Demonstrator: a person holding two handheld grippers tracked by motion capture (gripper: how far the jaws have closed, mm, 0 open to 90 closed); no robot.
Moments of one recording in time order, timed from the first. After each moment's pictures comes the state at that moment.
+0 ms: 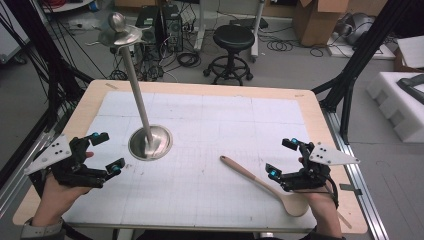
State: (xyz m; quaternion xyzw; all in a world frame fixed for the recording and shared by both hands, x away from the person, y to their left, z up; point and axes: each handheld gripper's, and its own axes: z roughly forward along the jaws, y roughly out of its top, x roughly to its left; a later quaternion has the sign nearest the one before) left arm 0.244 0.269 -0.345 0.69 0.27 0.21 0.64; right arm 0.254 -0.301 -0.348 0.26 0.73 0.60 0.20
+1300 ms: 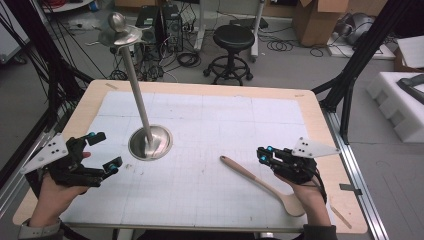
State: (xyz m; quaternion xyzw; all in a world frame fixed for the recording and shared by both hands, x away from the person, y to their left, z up) left arm 0.243 0.275 -0.343 0.68 0.28 0.22 0.64; right arm 0.269 -0.277 -0.350 0.26 0.77 0.56 0.17
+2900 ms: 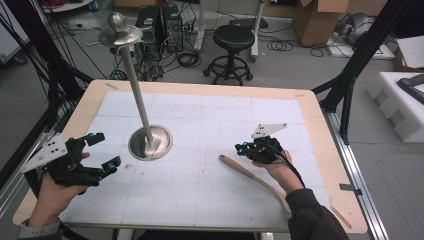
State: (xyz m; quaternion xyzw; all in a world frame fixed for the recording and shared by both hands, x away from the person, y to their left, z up) left arm 0.246 0.279 -0.349 0.68 0.29 0.21 0.64; right arm 0.349 -0.225 -0.395 0.26 0.86 0.42 0.11
